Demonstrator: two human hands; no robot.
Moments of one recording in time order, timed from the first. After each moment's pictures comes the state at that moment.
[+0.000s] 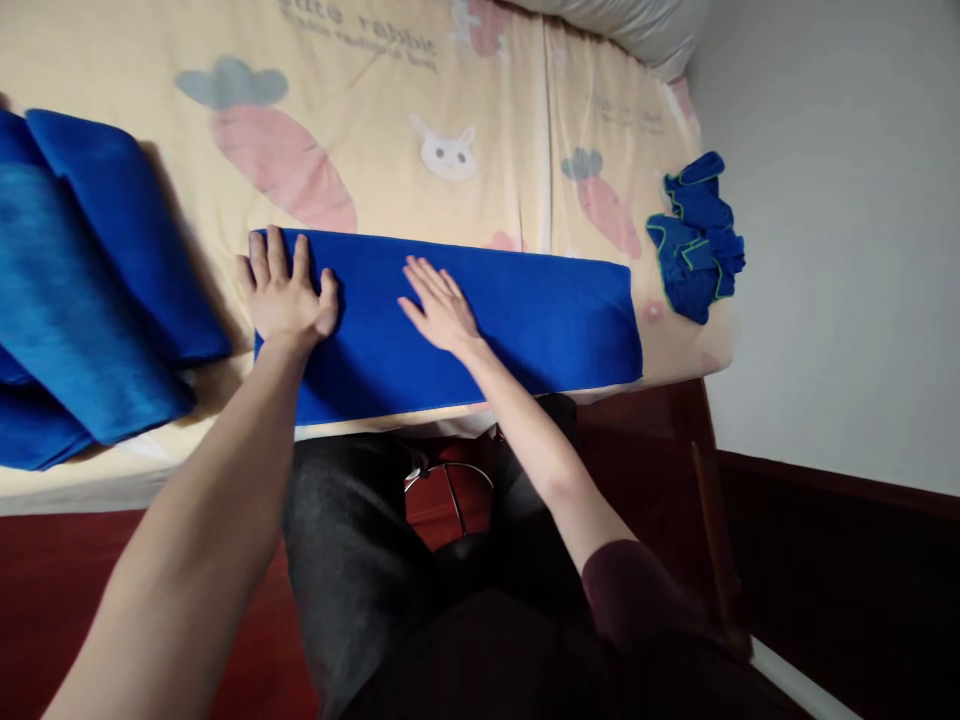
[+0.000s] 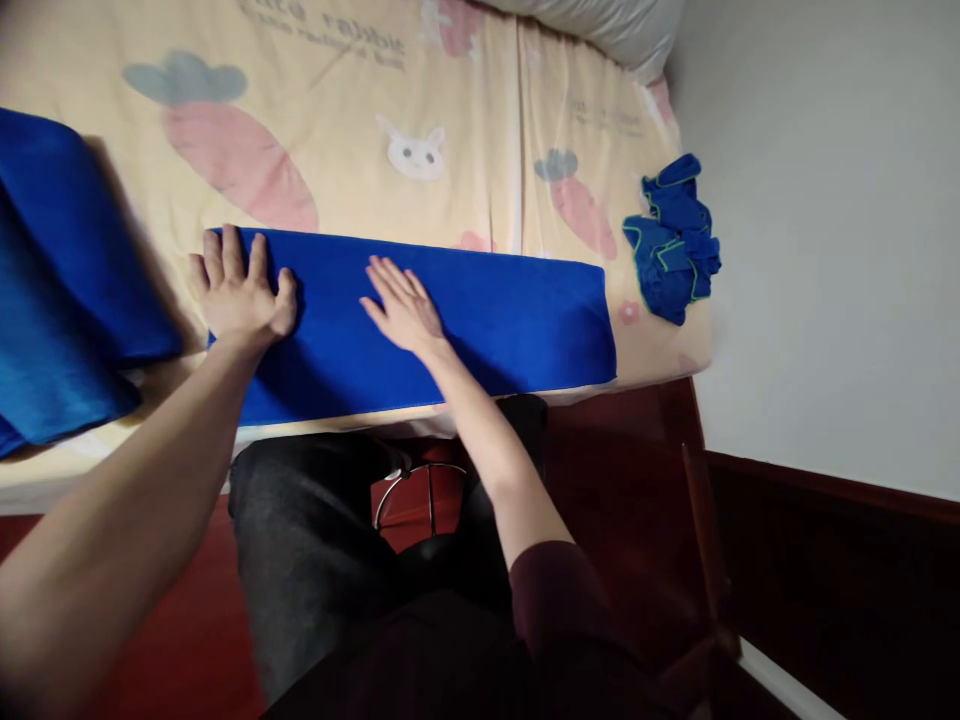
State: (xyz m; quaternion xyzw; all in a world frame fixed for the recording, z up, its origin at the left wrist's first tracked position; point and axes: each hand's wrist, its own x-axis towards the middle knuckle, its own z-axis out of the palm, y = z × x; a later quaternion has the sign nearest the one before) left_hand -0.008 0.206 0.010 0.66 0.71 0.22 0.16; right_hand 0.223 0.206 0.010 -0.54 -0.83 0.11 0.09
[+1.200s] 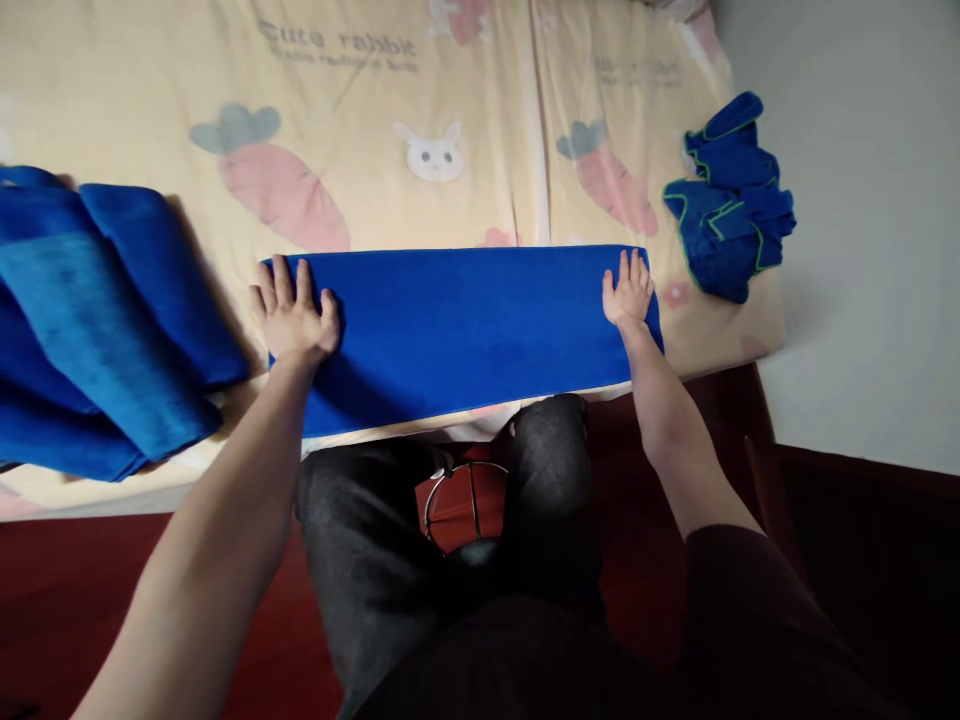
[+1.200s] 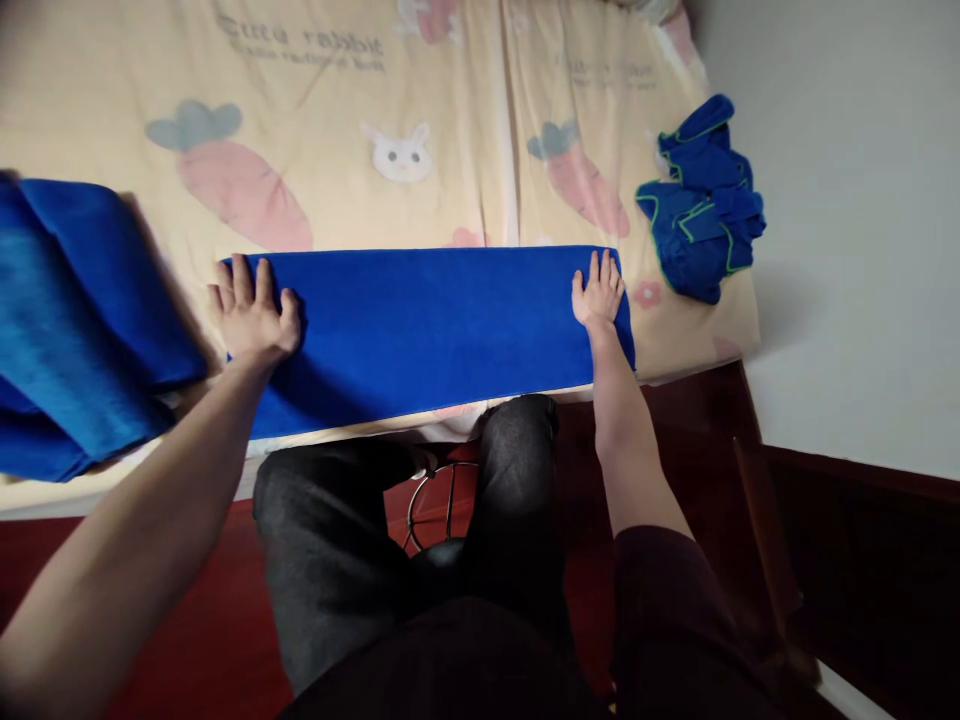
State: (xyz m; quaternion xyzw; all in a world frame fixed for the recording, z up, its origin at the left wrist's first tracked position) left_hand 0.001 0.205 0.018 0.66 0.73 0.15 0.11; right_hand 0.547 0.220 0.002 -0.81 -0.58 0.03 0.08
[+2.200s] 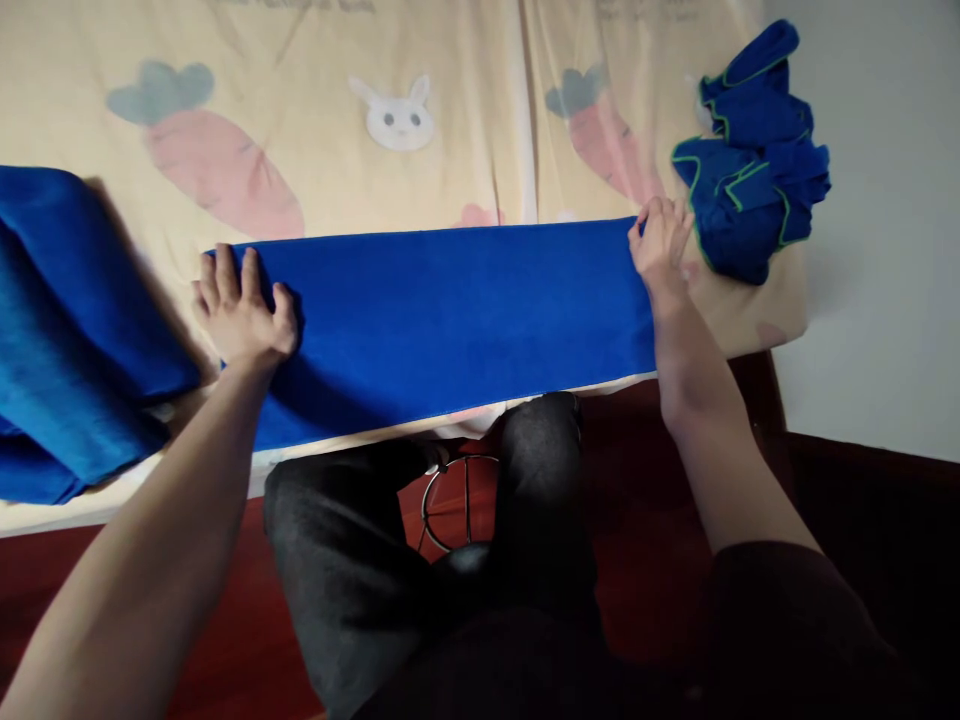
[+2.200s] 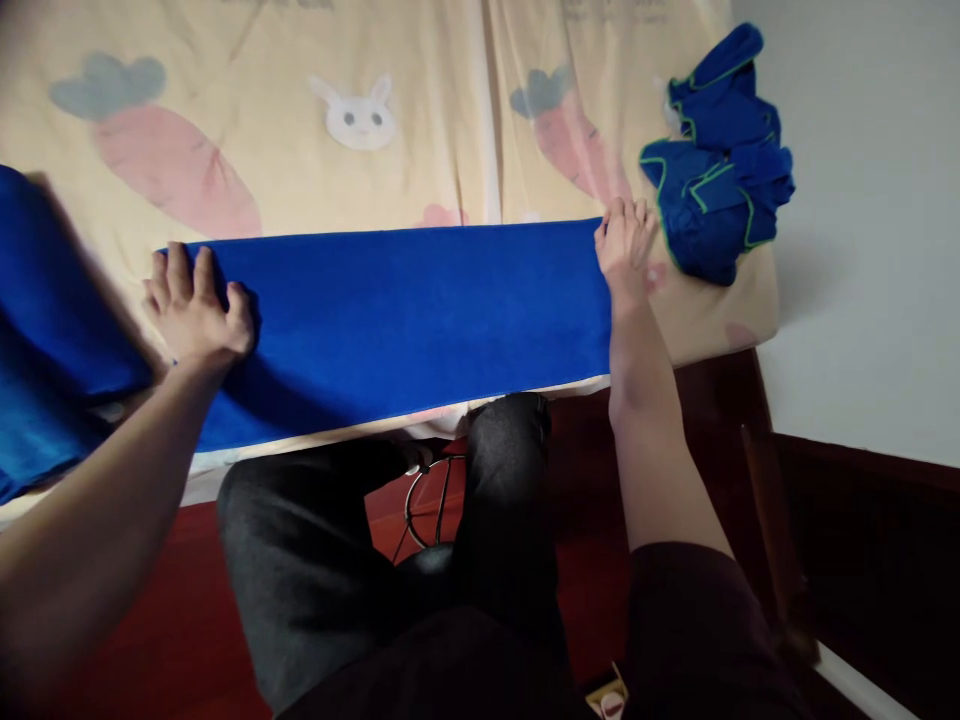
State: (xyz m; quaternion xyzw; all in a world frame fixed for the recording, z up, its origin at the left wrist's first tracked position) left_hand 0.000 0.205 0.017 0.69 0.71 0.14 0.06; right_hand 0.593 0.269 0.027 -0.78 -0.62 -0.07 -0.08
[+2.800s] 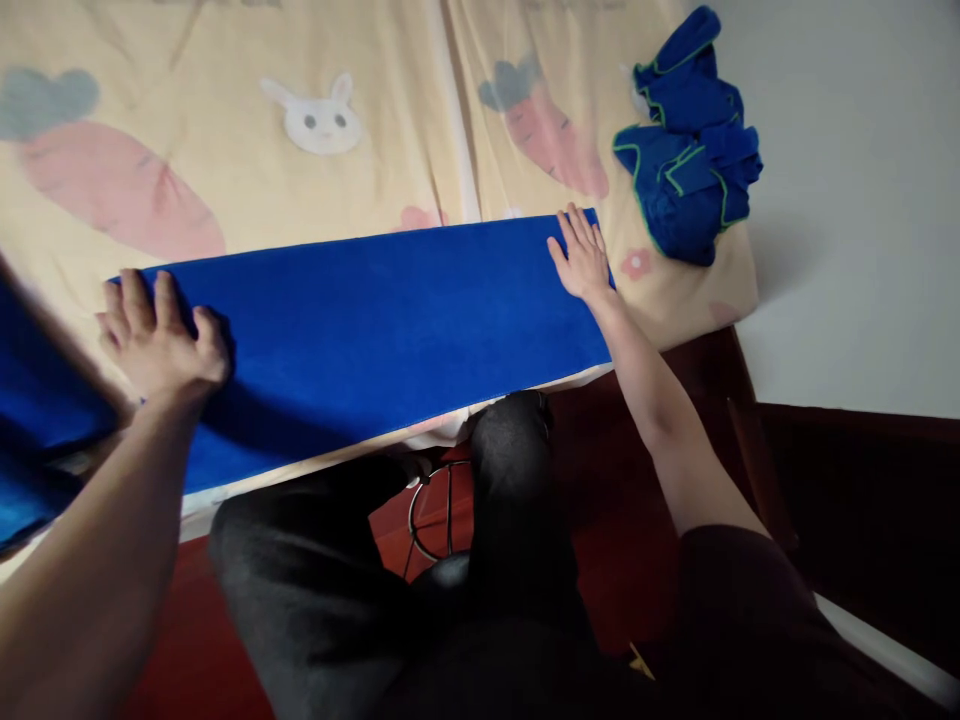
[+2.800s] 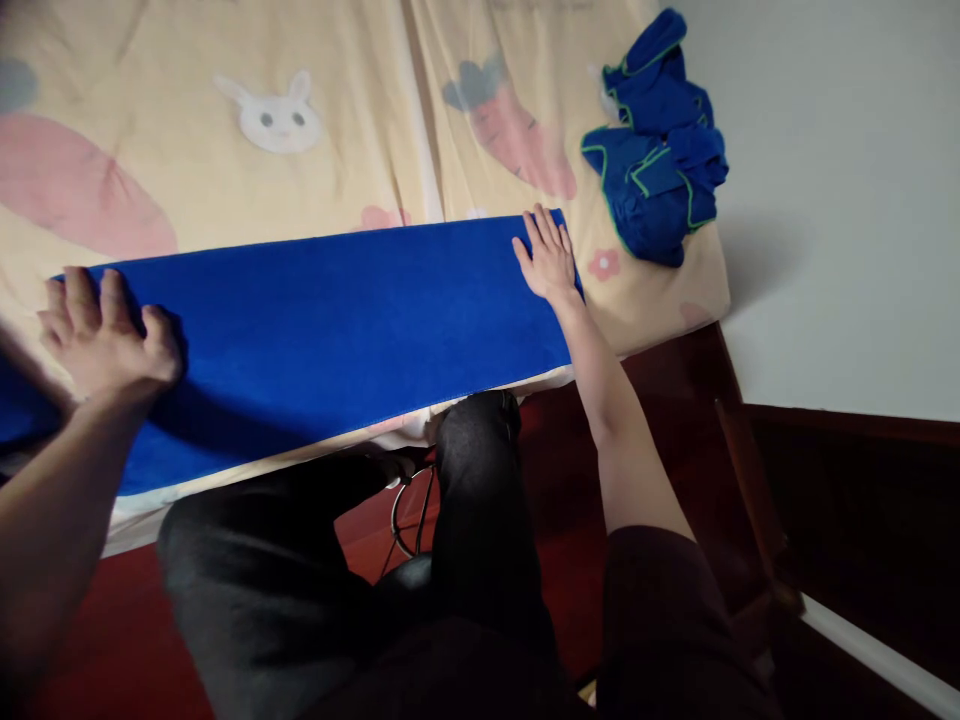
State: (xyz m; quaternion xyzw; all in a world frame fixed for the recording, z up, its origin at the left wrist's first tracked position) left_hand 0.007 0.204 0.015 0.66 0.72 0.17 0.07; right_hand 0.574 0.241 -0.003 -0.70 -0.70 0.09 0.10
